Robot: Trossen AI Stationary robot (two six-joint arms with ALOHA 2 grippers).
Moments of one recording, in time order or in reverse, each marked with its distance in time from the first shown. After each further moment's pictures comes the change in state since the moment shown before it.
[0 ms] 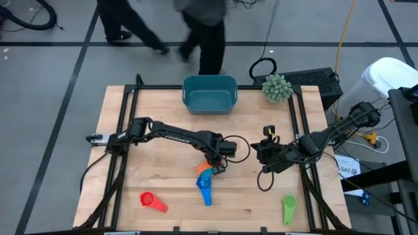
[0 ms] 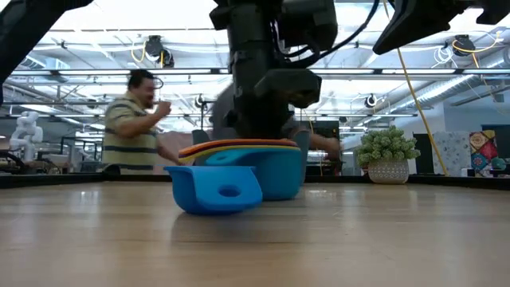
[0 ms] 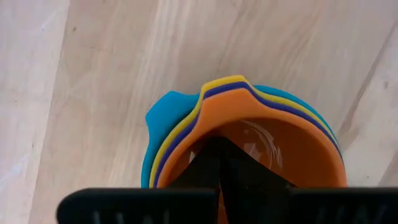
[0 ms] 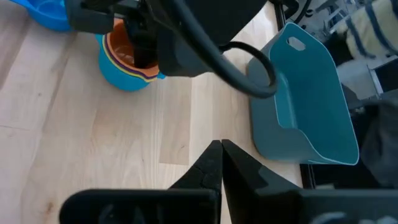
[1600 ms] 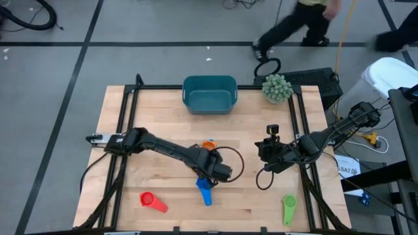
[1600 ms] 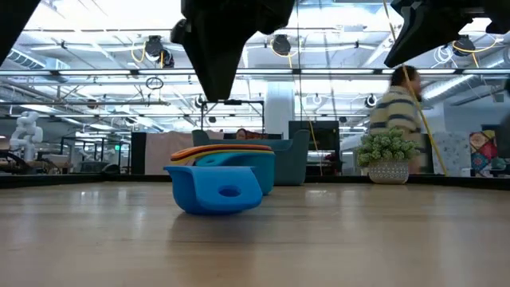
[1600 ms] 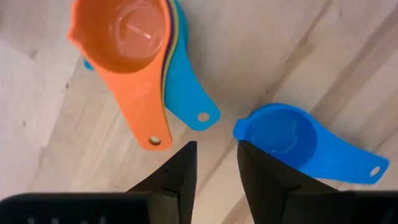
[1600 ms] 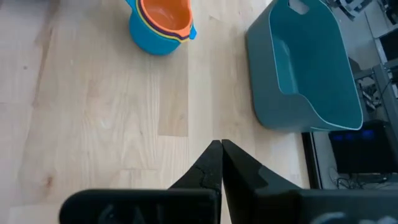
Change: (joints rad) left arm -0.215 -0.009 0.290 -0.492 -0.144 -0.417; right arm 0.000 0.000 -0.001 -0.136 0.003 0.135
